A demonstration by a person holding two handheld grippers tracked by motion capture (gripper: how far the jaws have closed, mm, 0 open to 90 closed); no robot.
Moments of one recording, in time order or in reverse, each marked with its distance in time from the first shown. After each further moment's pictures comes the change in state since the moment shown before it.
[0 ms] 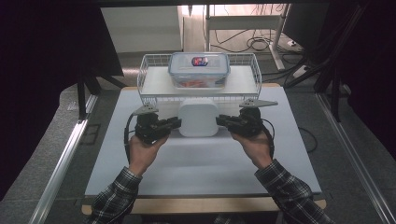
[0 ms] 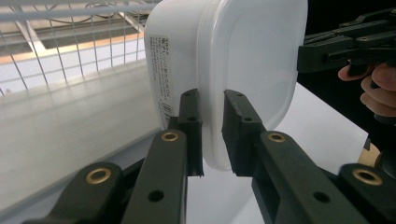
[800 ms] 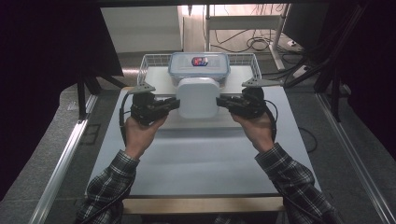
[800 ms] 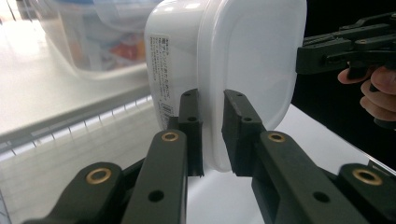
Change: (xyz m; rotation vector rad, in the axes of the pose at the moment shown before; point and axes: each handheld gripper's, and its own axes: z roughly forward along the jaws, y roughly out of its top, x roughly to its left) left arm -0.001 0.058 -0.015 -0.050 0.023 0.042; right arm 0.002 0.056 -0.011 -0.069 -0.019 -0.033
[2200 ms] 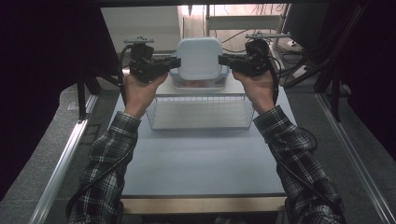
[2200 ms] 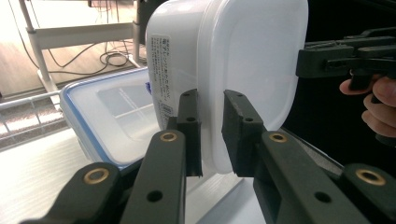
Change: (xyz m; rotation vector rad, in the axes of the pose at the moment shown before) left arm 0.024 0.100 0.009 -0.055 0.002 -0.015; right arm -0.019 0.101 0.004 -0.071 -0.075 0.005
